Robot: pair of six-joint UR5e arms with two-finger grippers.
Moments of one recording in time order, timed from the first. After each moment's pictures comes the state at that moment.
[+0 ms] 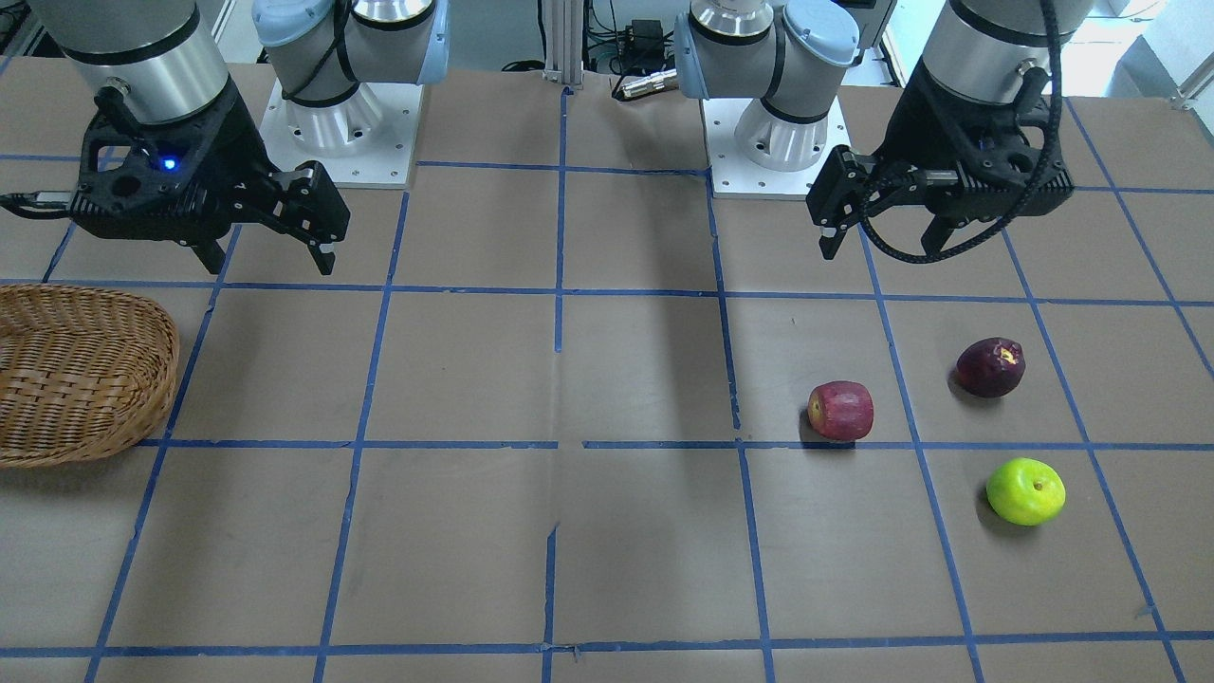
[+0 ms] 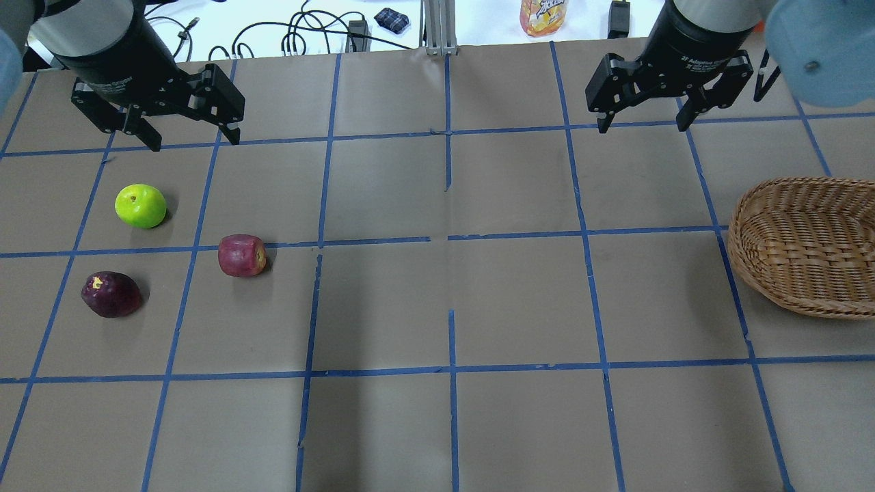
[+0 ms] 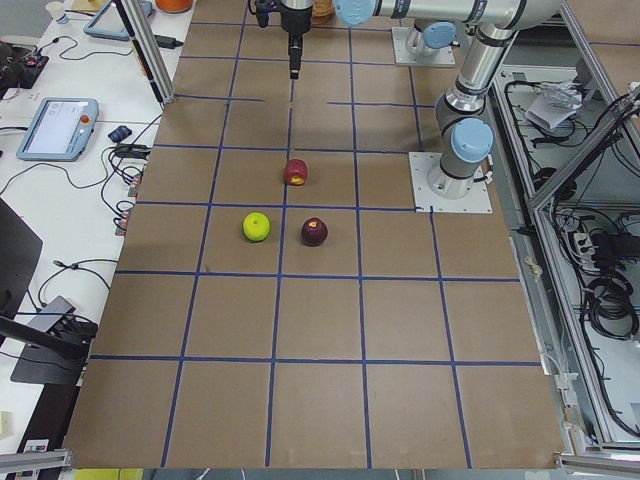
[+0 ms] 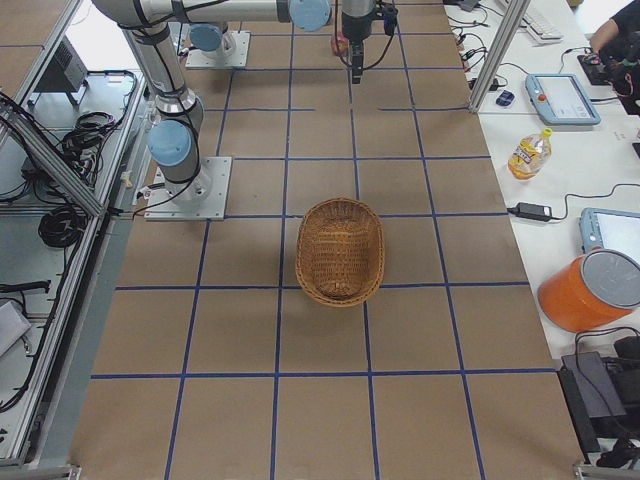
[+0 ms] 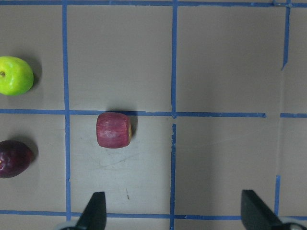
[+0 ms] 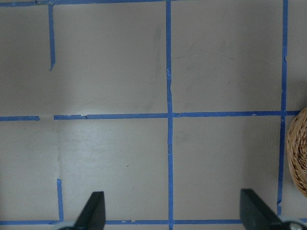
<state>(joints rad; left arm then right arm) -1.50 -1.57 -1.51 -1.57 1.58 0.02 1.57 -1.53 1.52 -1.63 -1.54 0.01</state>
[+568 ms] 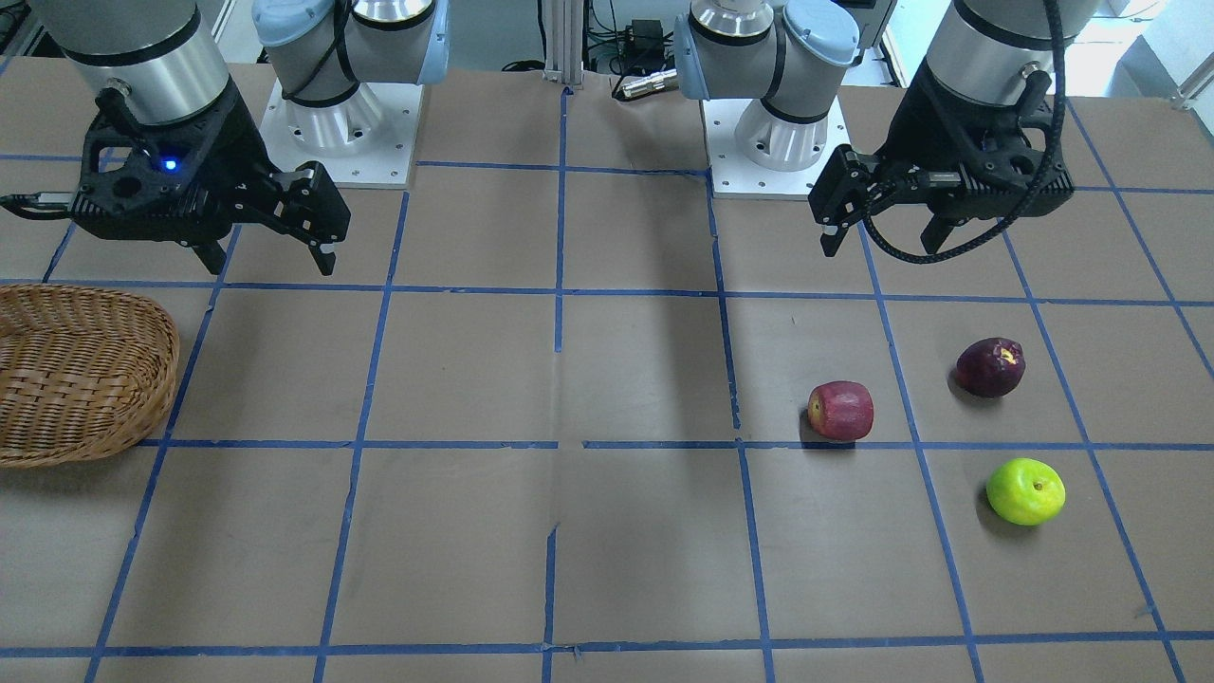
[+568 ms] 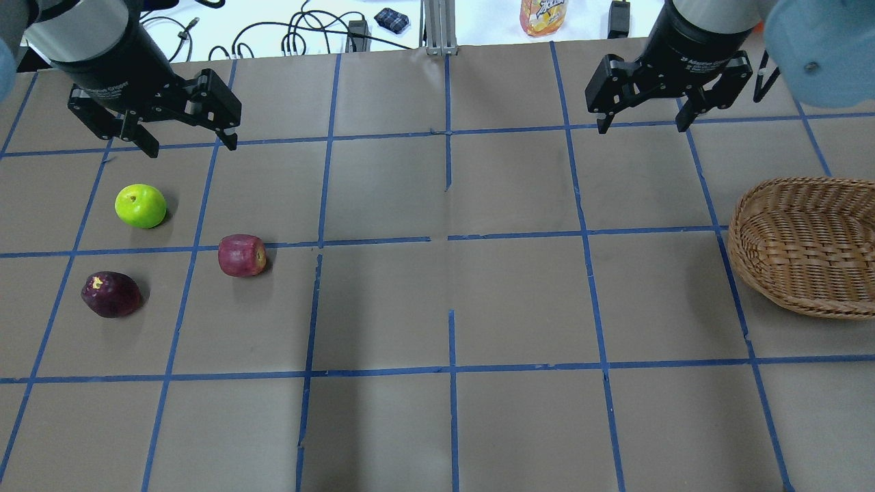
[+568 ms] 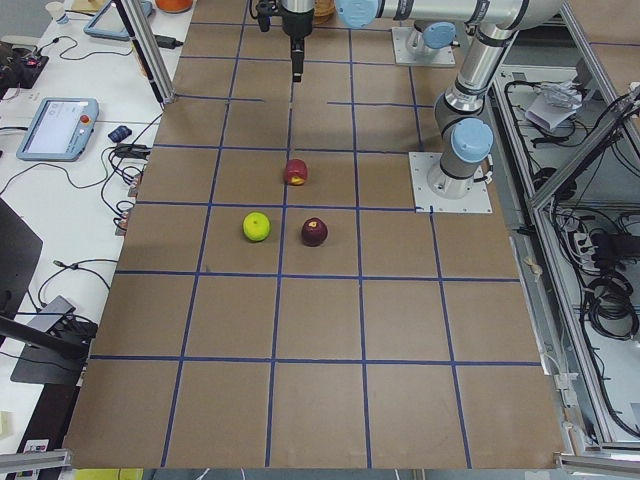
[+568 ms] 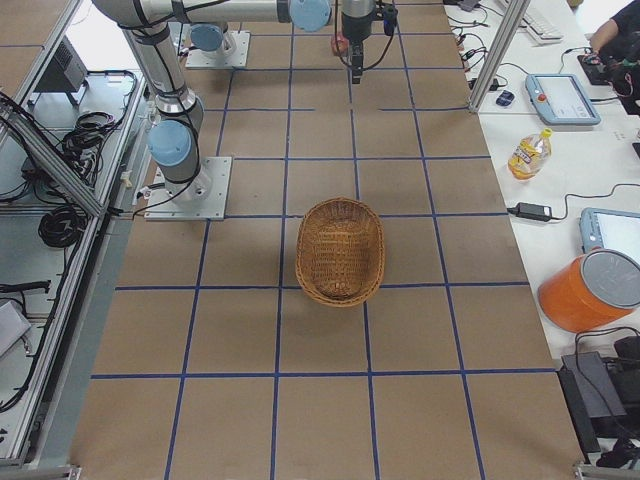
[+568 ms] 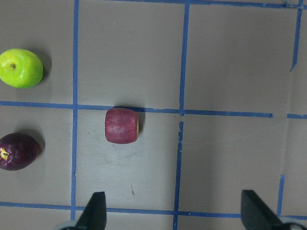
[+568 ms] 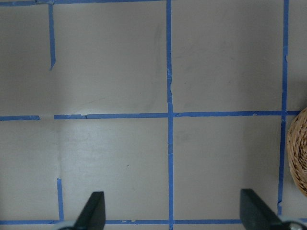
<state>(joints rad) -1.50 -1.56 -1.53 -1.58 1.57 0.02 1.57 -1.53 1.52 -1.63 -1.54 0.01</state>
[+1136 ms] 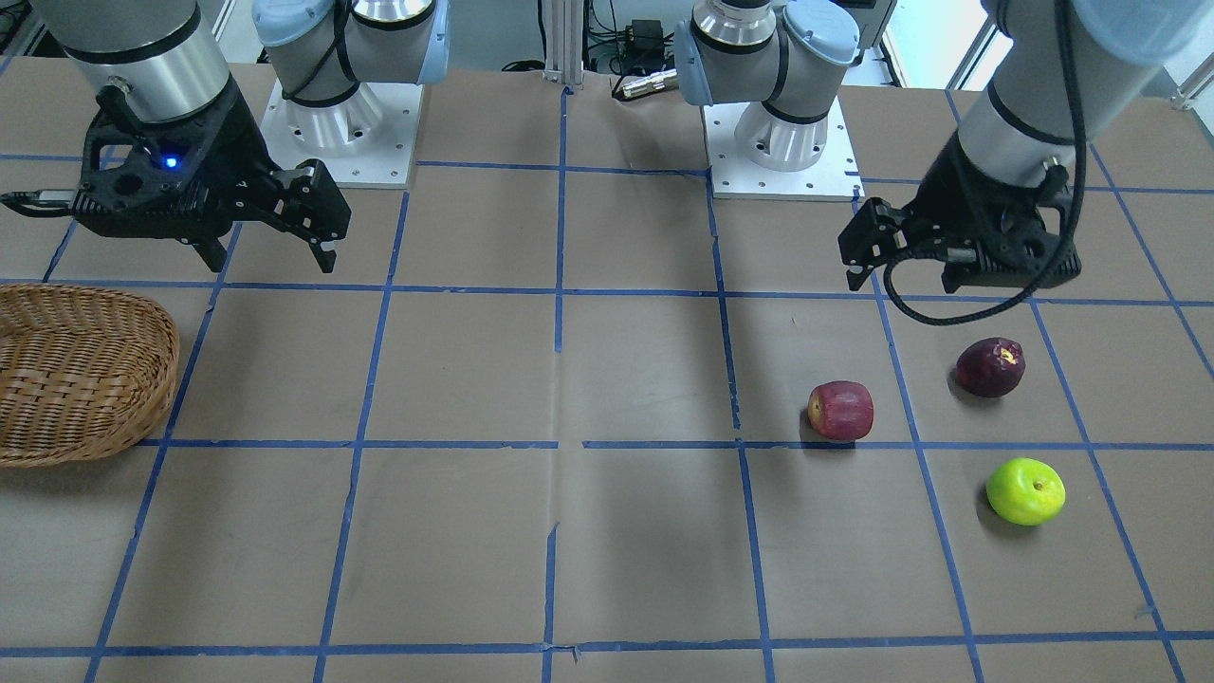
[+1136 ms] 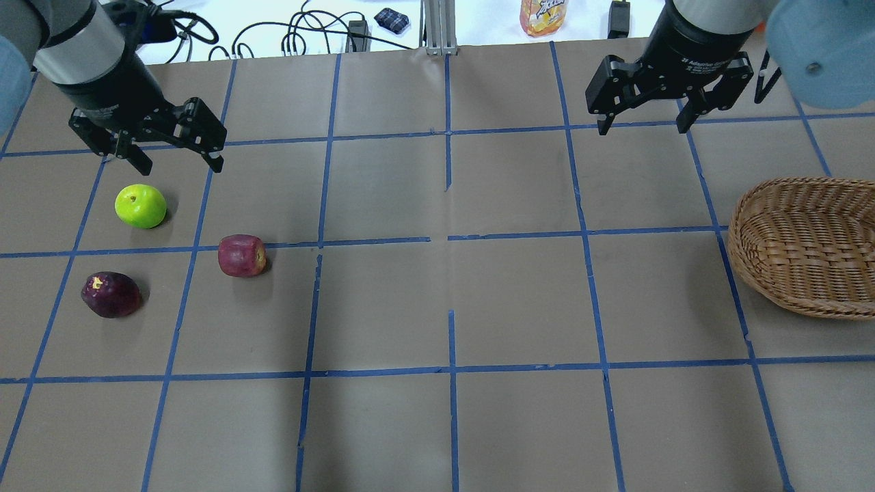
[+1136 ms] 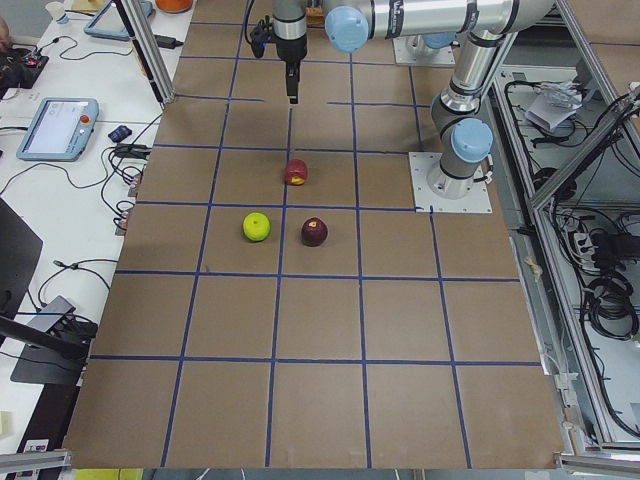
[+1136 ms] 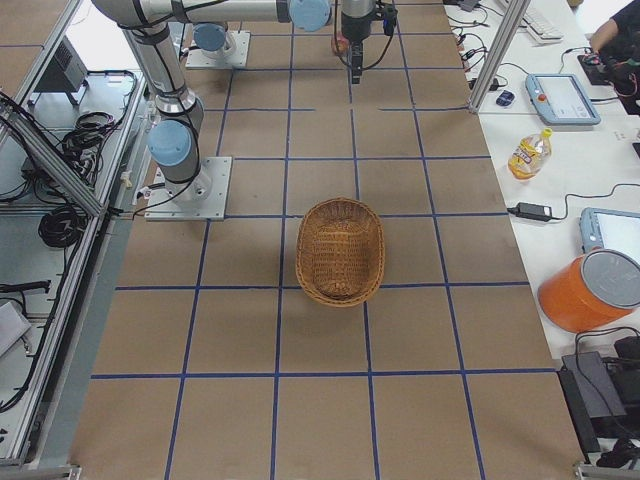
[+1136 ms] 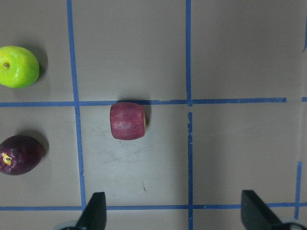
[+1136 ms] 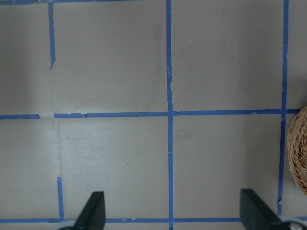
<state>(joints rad) -1.37 -1.63 -1.60 -1.55 1.57 0.21 1.57 -1.54 1.53 -1.62 -1.54 0.01</state>
